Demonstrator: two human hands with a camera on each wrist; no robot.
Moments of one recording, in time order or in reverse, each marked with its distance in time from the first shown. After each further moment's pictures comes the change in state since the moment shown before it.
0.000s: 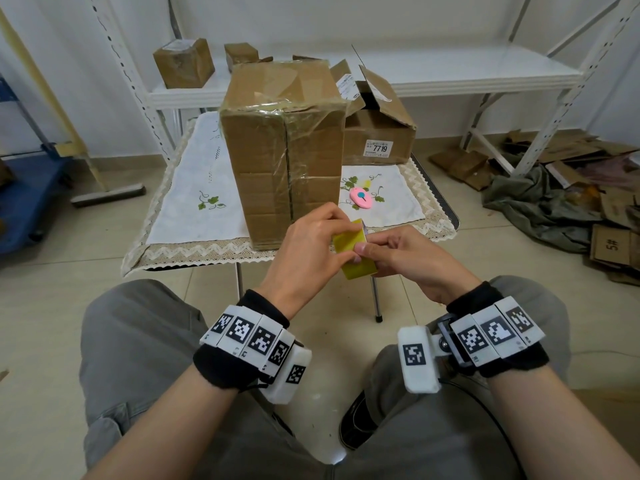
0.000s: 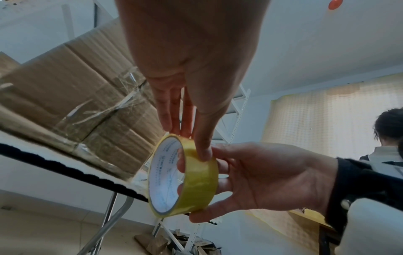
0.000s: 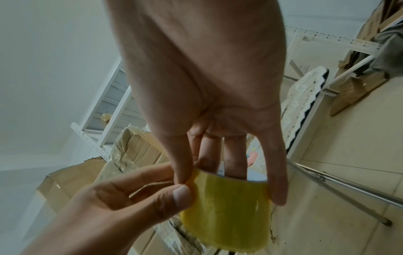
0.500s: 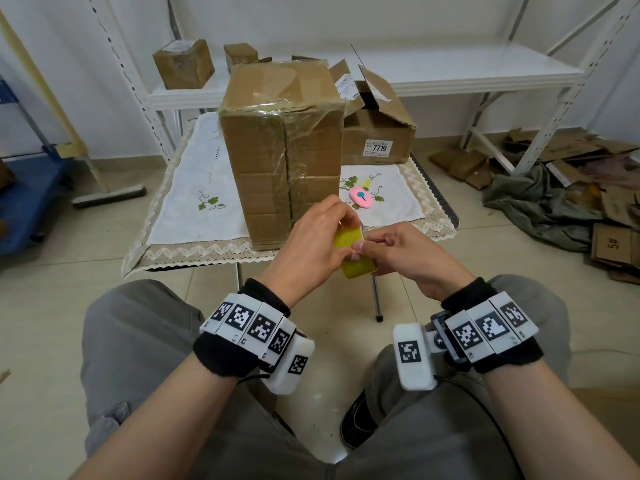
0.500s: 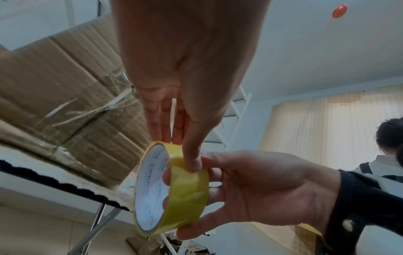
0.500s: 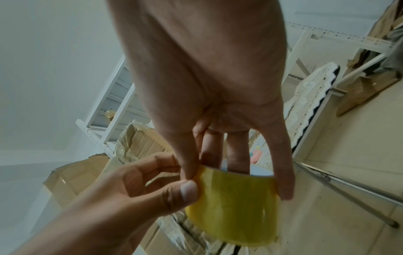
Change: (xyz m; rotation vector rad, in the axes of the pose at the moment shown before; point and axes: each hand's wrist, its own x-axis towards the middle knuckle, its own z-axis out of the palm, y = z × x) left_hand 0.013 0.001 -0.001 -0.028 -0.143 -0.045; right_hand 0.004 -0.001 0.002 -0.025 0.031 -0.009
